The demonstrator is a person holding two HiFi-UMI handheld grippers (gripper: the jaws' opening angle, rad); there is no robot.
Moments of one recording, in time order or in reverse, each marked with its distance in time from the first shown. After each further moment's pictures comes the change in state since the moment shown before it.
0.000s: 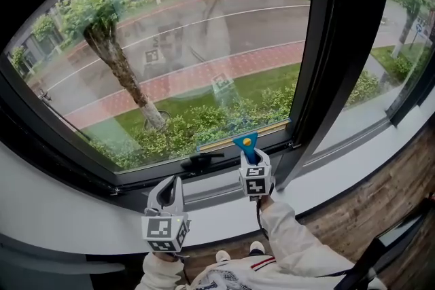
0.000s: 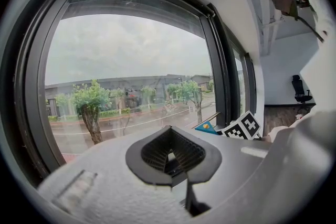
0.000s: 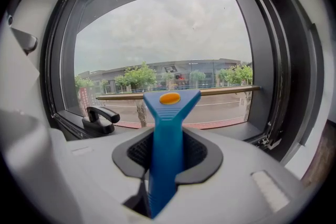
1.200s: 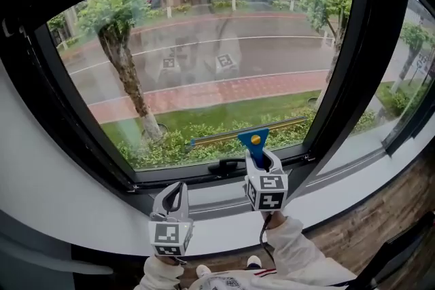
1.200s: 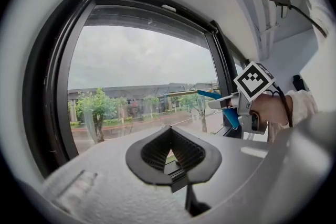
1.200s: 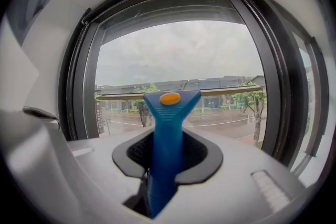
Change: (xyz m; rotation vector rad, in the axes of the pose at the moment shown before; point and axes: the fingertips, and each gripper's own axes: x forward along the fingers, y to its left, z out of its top) left arm -0.073 0.079 -0.005 0.029 -0.112 0.039; right arm -0.107 0.120 0.150 -0.041 -0.236 0.037
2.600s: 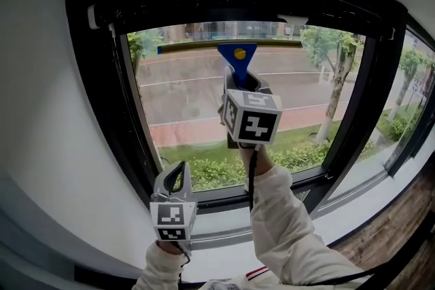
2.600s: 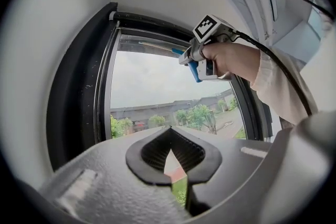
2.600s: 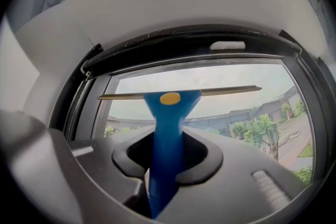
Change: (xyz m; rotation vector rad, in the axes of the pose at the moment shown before) left arm -0.036 0.161 0.113 0.053 -0.221 0.063; right arm 0.023 0.209 0.351 -0.028 -0.458 0.025
